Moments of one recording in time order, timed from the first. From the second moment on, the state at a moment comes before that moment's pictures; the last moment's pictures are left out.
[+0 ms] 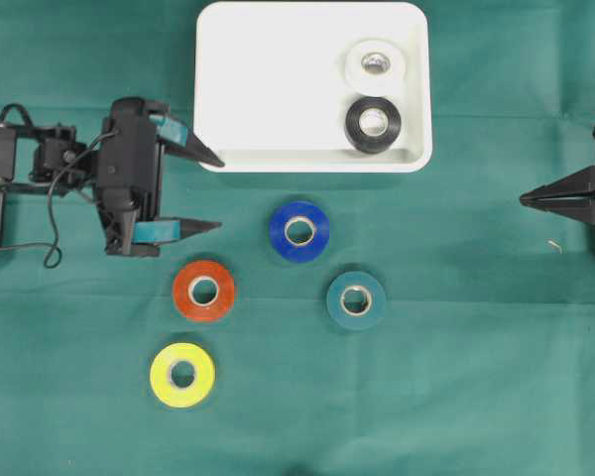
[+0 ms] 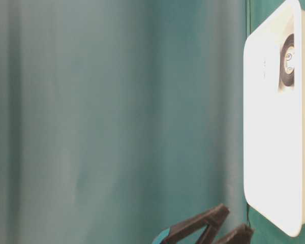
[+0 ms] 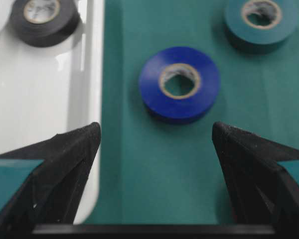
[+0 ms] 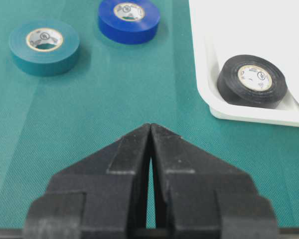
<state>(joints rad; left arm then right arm) 0.02 -0.33 0.95 -0.03 -0.07 0.13 -0.03 -1.19 1.56 -0.06 -0.07 0.08</state>
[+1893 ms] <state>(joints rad) -0.16 -0.05 0.93 -0.03 -0.05 0.00 -0.03 -1.19 1.56 -0.06 -0.07 0.08</state>
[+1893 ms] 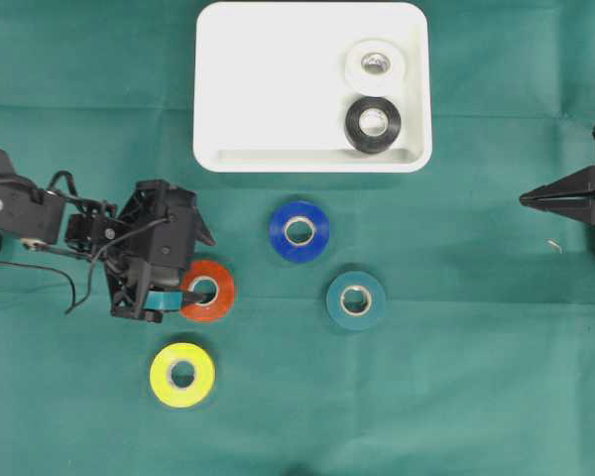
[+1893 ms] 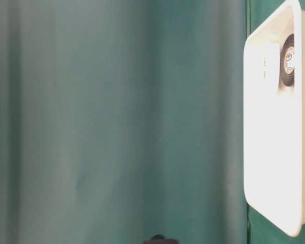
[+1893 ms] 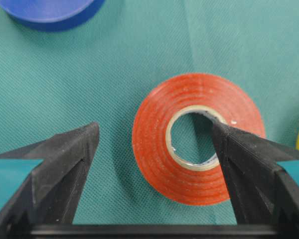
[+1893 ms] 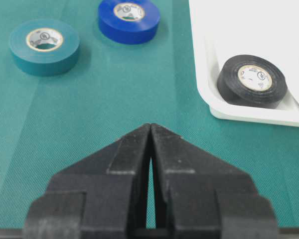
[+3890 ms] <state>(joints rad) -0.15 -0.24 0.85 -0.03 0.21 0.00 -0.03 -1.19 1.56 -0.06 -0.07 0.08</state>
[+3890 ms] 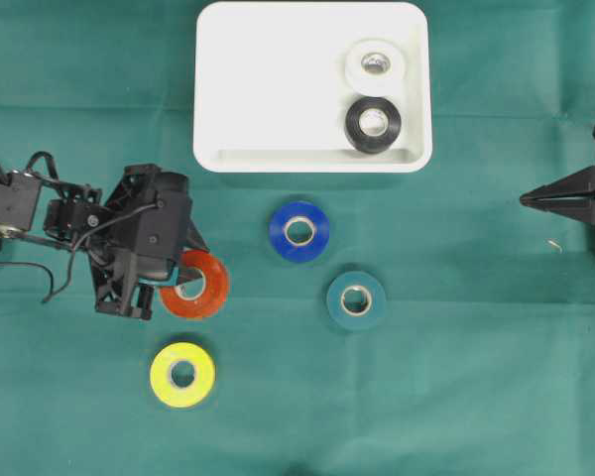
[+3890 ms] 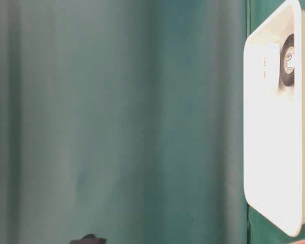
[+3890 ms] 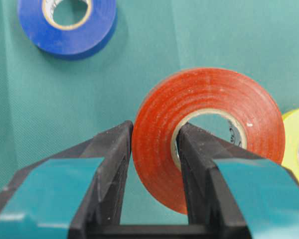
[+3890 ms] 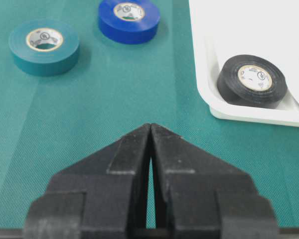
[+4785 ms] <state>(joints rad) 0.25 -0.08 0.73 -0.02 0.20 0.27 -0.03 -1.19 1.56 -0.06 -0.07 0.08</state>
